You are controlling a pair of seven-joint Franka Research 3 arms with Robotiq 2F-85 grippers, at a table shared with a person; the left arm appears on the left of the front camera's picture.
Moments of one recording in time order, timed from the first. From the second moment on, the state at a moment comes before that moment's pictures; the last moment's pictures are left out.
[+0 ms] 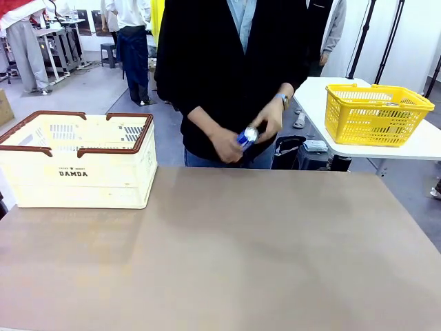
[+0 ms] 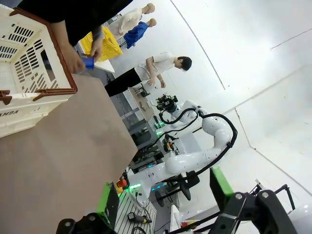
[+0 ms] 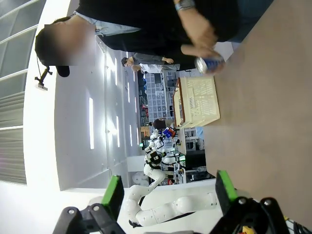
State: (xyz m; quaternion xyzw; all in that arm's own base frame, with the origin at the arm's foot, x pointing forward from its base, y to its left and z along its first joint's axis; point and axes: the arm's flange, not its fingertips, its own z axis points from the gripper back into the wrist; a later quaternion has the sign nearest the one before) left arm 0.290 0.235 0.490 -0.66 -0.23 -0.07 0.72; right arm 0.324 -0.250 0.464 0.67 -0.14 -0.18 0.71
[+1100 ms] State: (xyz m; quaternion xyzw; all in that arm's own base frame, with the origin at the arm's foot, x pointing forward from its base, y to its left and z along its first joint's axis) left arm 0.290 0.235 0.490 -0.66 -0.23 -0.07 0.72; right arm 0.324 -0.250 0.464 0.67 -0.14 -0.18 0.71
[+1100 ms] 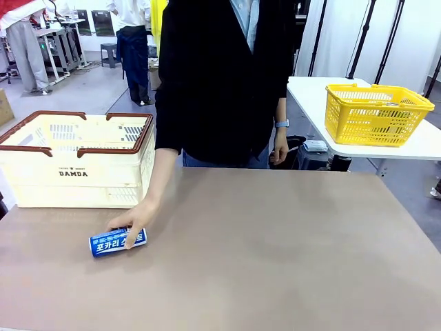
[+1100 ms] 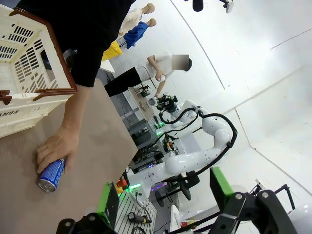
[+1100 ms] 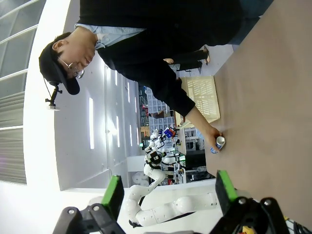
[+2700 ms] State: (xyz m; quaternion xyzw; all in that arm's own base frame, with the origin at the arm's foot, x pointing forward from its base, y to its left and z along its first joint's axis) left arm 0.286 0.244 0.493 -0.64 -0.16 -0.05 0.75; right arm 0.324 -0.250 0.464 0.67 -0.14 -0.18 0.71
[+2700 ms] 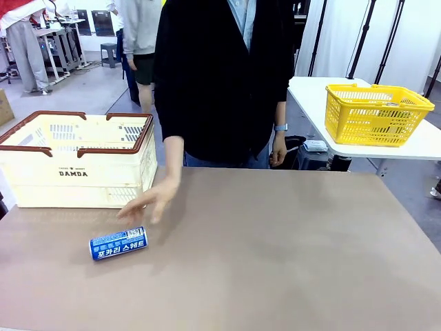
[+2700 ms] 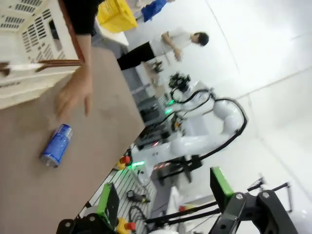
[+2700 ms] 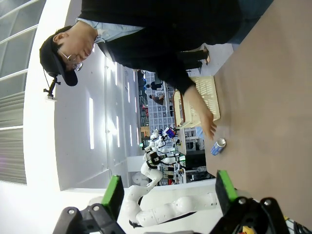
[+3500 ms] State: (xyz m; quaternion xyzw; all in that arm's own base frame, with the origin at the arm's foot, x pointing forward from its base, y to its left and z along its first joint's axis) left arm 0.307 0.208 0.510 -0.56 -0.15 -0.09 0.81; right arm 0.324 -0.249 0.464 0.67 -0.14 -0.18 0.71
